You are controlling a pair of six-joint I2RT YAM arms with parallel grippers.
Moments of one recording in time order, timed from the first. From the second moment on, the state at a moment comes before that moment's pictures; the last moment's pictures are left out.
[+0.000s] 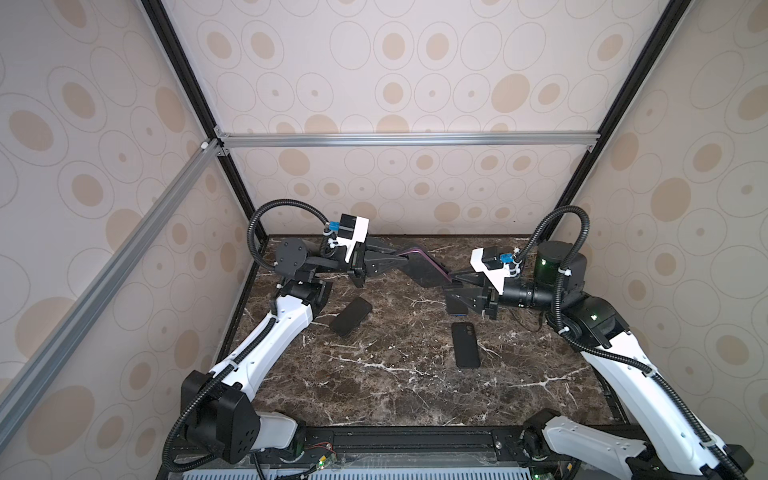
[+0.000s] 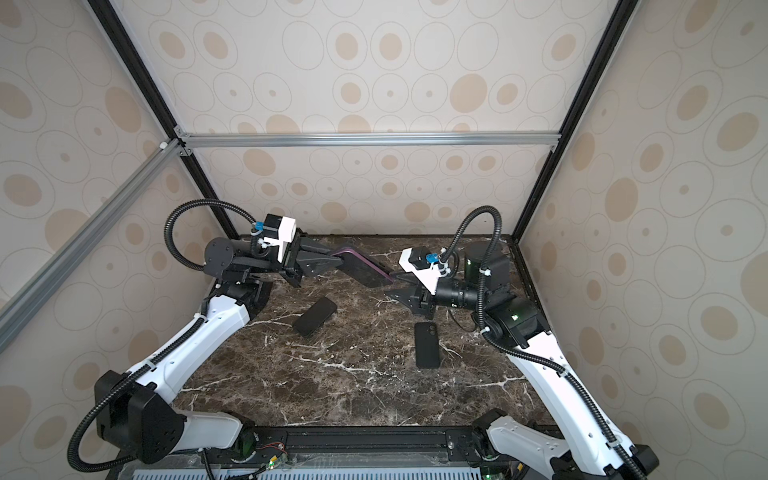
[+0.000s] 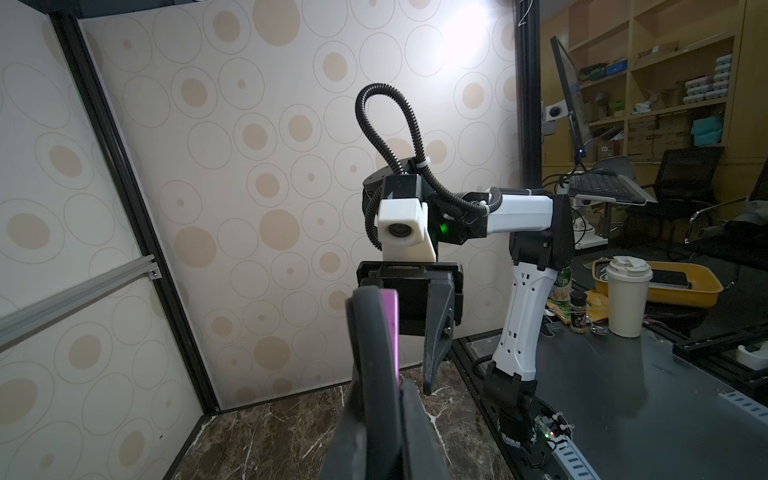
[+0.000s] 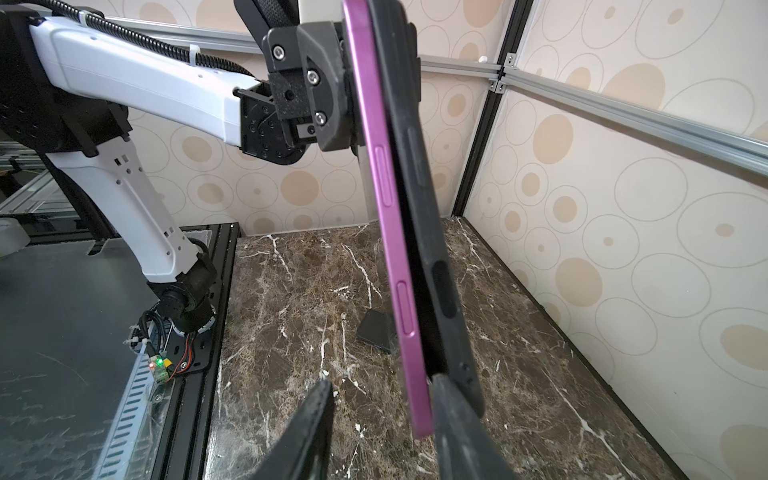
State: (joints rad) left arm -0.38 1.36 1.20 0.88 1.26 -0.50; right arm 0.47 1.05 1.29 -0.51 -0.74 -0.33
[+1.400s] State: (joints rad) left arm -0.40 1.36 1.20 0.57 1.25 -0.30; right arm 0.55 1.20 1.40 -0.51 -0.75 -0.31
